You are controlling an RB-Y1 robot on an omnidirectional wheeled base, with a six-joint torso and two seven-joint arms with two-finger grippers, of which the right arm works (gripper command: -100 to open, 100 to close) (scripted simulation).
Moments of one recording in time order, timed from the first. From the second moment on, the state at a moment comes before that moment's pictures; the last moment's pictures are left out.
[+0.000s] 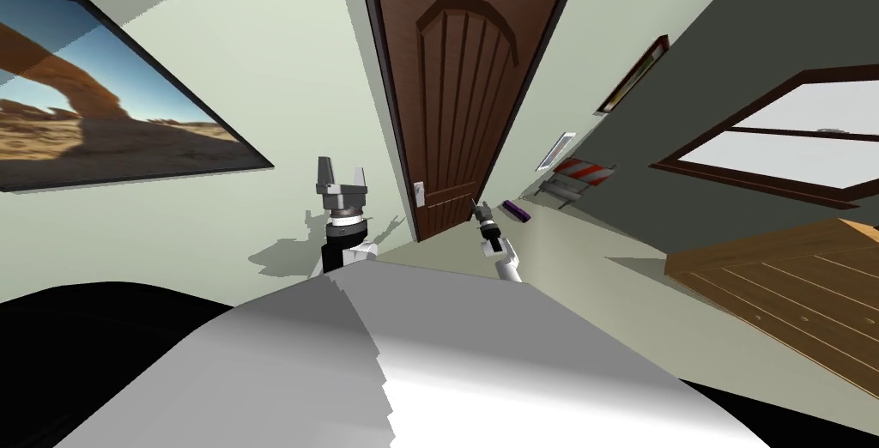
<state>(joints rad) -0.14 -0.14 -0.04 -1.21 0.44 -0.54 0.67</state>
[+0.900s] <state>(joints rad) -0.23 -0.13 -0.05 -1.06 0.50 -0.55 0.74</state>
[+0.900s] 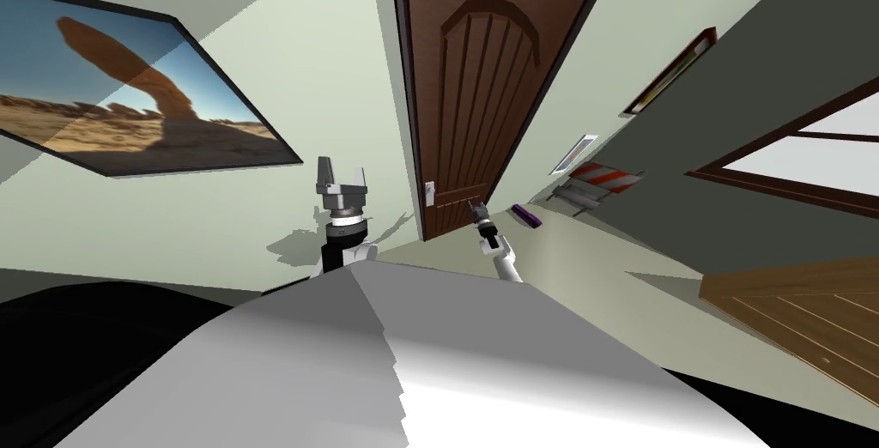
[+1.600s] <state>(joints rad) -0.30 -0.13 -0.06 -0.93 0.56 -0.56 0.80</state>
